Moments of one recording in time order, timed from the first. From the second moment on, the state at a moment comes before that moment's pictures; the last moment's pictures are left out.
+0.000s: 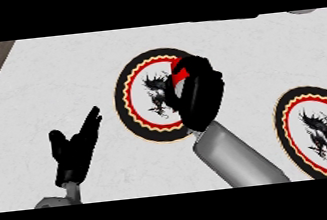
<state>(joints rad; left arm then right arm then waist) -0.02 0.14 -0.17 -1.45 0.14 0.10 0.21 -0.64 -0.01 0.57 -1.21 1.48 -0.82 1.14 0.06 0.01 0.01</state>
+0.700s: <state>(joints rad) -0.03 0.14 -0.16 -1.46 0.14 0.09 0.23 -0.75 0.00 0.44 -0.82 1.04 -0.94 1.06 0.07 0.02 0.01</state>
